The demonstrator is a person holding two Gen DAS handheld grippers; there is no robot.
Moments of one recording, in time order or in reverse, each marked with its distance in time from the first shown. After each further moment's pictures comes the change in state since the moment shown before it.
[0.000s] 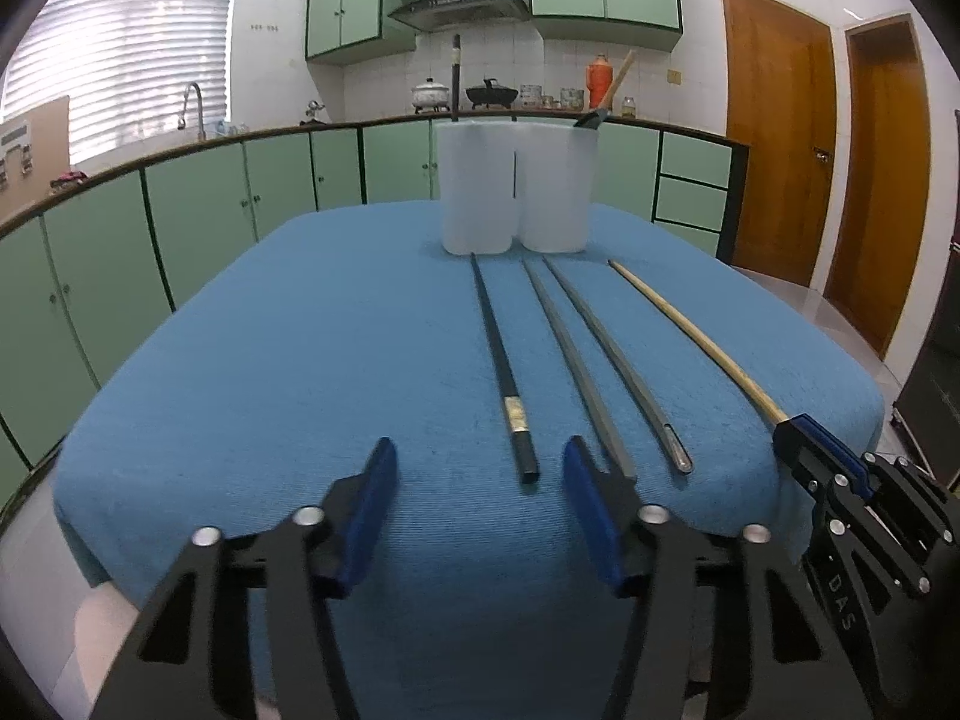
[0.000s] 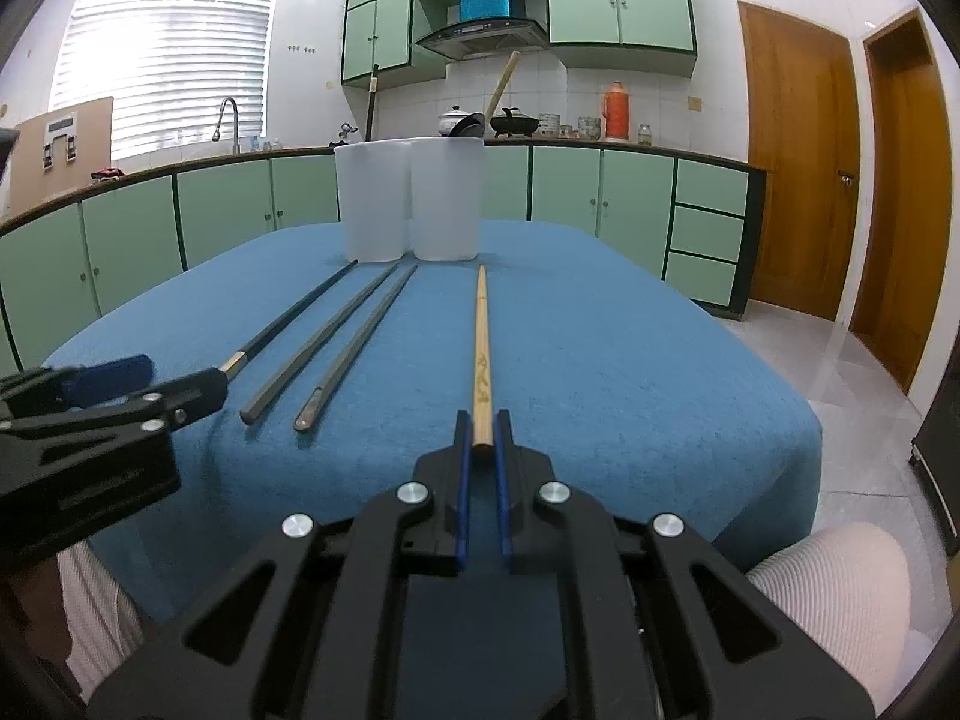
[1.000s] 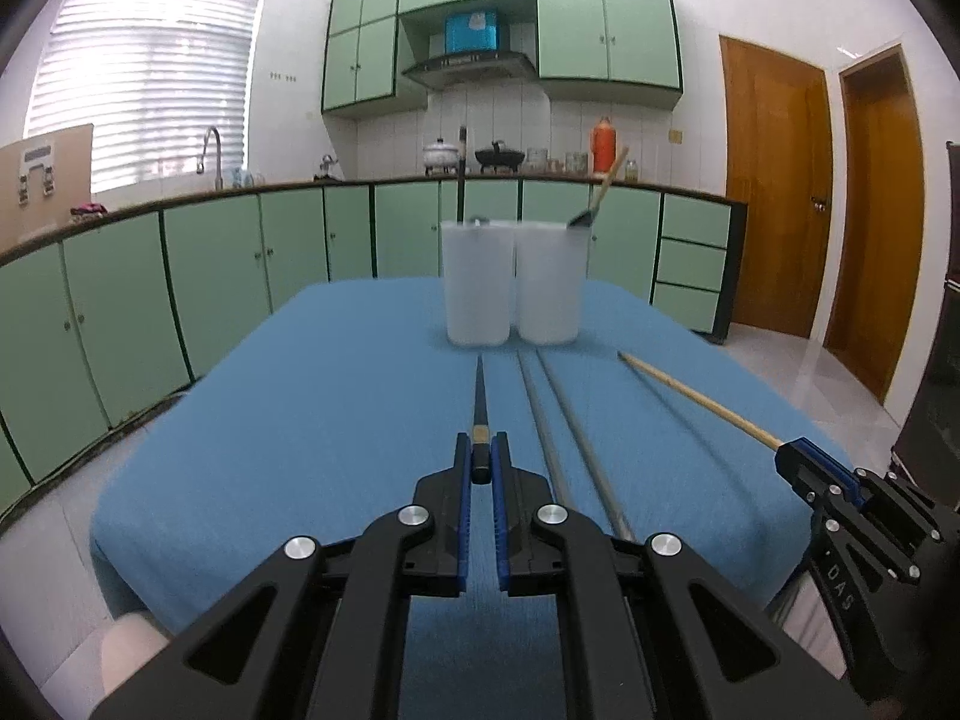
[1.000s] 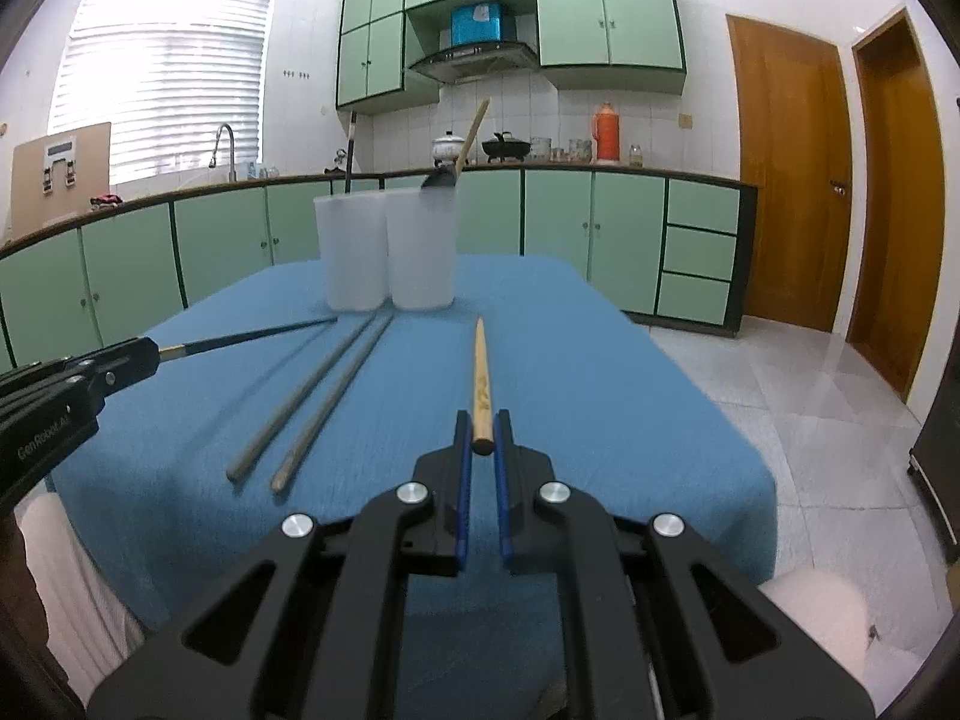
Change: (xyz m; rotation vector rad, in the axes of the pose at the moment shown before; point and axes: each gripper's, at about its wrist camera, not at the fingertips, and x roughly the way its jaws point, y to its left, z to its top) left arm -0.045 -0.007 0.025 -0.016 -0.173 0.021; right arm -0.023 -0.026 0.028 0.014 -0.068 0.006
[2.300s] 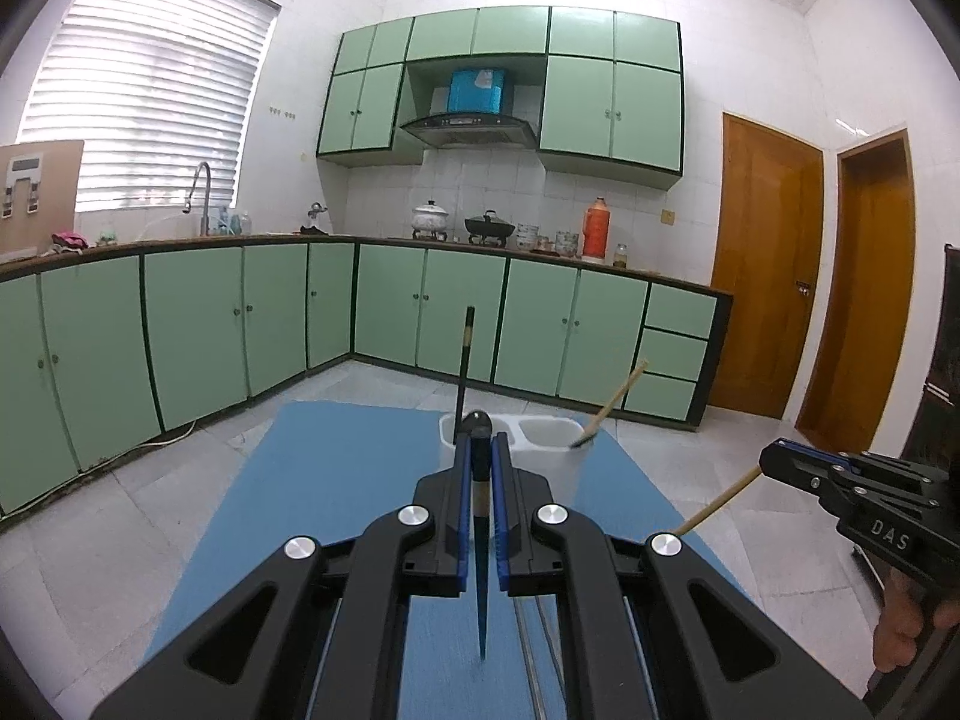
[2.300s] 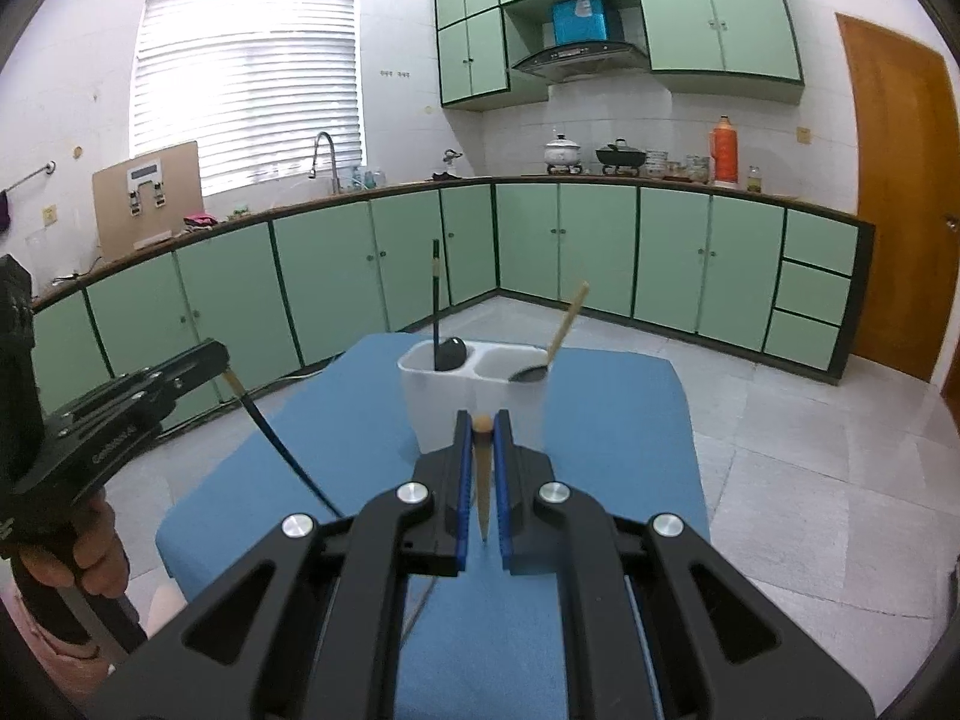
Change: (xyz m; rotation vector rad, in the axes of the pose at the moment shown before) left arm 0.010 0.046 0.163 -0.083 -0.120 -0.082; right arm 0.016 -0.002 0.205 -0.073 0.066 0.296
